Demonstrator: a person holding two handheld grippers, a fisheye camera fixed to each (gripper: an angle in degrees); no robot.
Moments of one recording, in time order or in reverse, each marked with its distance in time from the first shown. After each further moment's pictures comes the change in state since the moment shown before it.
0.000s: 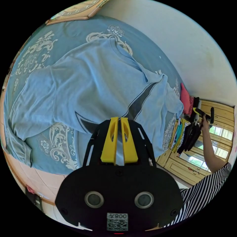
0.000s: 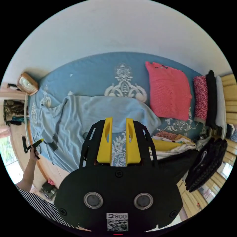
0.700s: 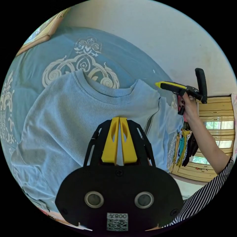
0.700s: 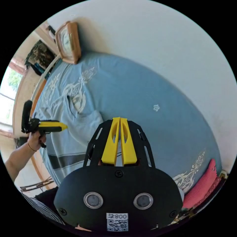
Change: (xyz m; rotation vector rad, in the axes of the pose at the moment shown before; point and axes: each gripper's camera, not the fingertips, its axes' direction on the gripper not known) left arm 0.030 -0.067 -0.019 0.129 0.041 0.176; right arm -0.306 -0.135 0.114 0.118 -0.116 -0.638
